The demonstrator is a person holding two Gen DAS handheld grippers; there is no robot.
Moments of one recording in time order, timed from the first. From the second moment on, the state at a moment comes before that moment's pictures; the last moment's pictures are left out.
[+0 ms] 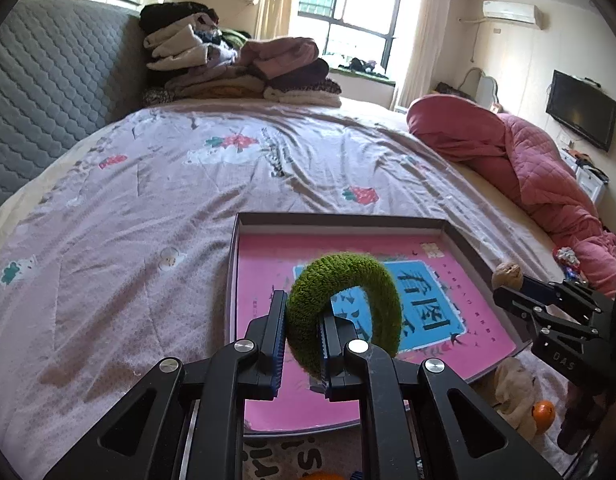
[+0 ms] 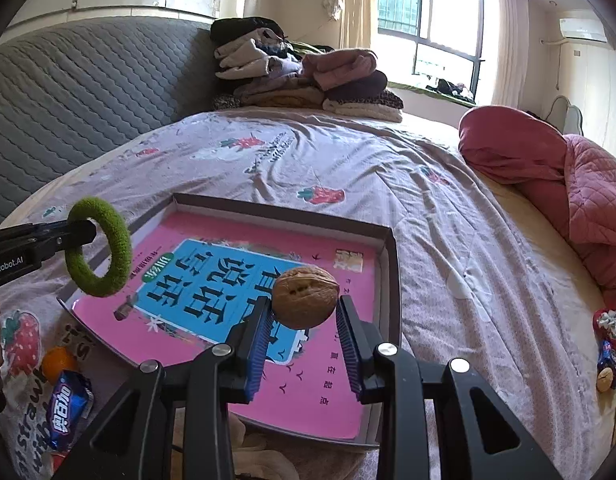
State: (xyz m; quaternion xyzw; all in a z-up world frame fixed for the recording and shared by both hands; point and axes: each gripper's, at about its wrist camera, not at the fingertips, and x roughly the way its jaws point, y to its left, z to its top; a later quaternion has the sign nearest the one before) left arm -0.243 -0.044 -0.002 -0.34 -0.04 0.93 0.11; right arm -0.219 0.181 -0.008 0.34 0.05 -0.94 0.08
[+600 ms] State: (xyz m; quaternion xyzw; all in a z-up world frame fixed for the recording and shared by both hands) left arm -0.254 -0.034 -0.029 -0.38 -0.02 0.92 0.11; right arm -0.236 0.182 -0.030 0.39 0.05 -0.91 0.09
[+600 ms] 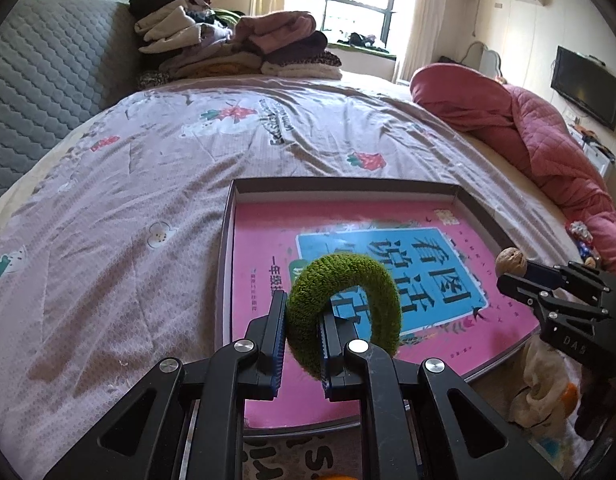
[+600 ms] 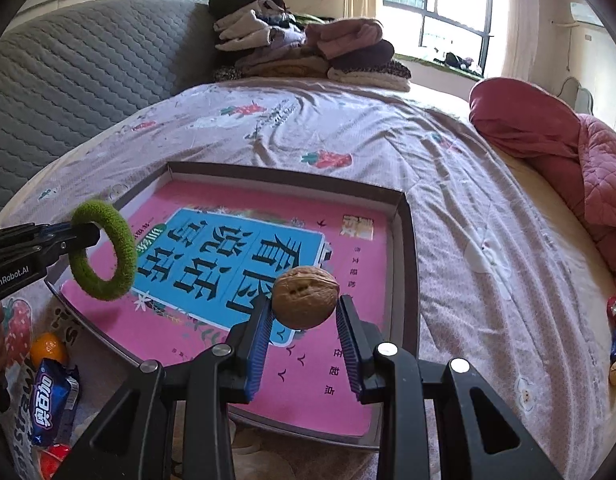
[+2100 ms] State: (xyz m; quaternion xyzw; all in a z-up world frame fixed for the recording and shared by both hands) left arm -0.257 -0.042 -0.038 -0.43 -0.04 0.90 0.11; right arm -0.241 0.197 -0.042 0.45 0.03 -0.89 0.06
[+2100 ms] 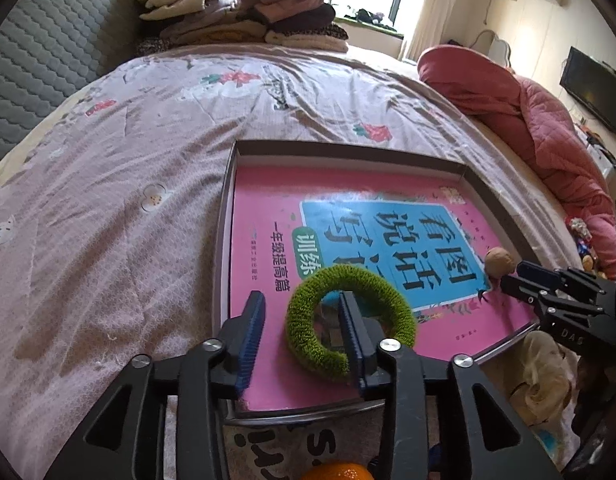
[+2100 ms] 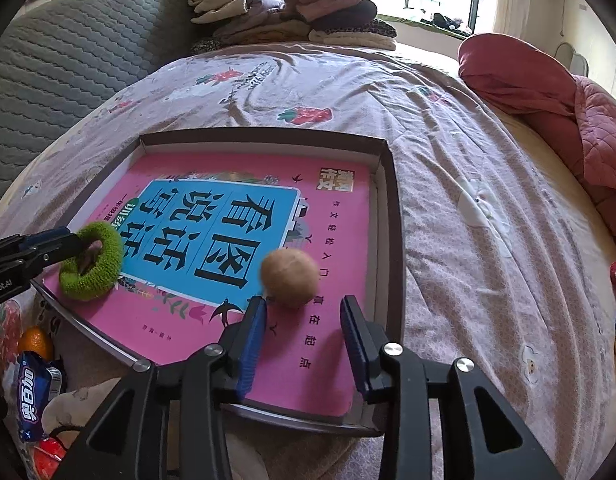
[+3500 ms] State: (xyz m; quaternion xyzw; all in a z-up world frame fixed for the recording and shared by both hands) left arm -0.144 -0.032 0.049 -0.31 -0.02 0.94 0.12; right arm -0.164 0.190 0.034 0.35 0.02 -0.93 0.11
